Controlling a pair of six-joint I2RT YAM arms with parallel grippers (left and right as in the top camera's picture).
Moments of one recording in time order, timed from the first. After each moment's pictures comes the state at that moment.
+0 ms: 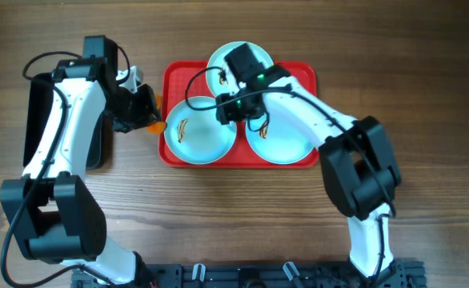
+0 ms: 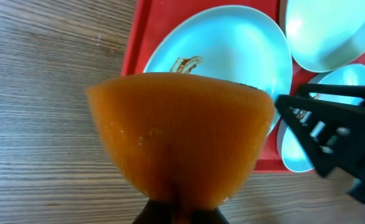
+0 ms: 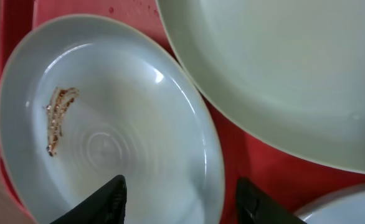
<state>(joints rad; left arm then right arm) 0.03 1.76 1.43 -1.14 0.37 -0.28 0.57 2.15 1.63 -0.71 -0.23 0.32</state>
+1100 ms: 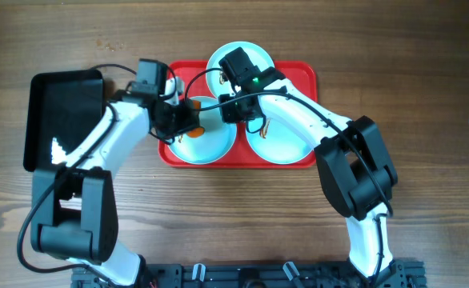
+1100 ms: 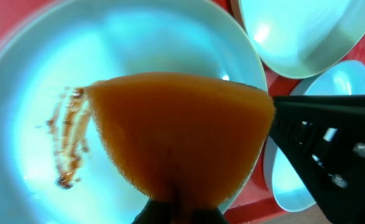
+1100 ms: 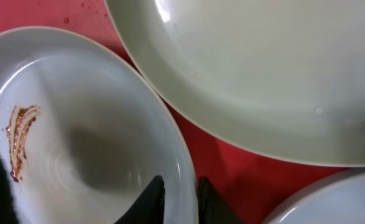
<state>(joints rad) -0.18 1.77 1.11 -0.59 0.40 -0.46 0.58 2.16 1.62 -0.71 -0.14 0.38</state>
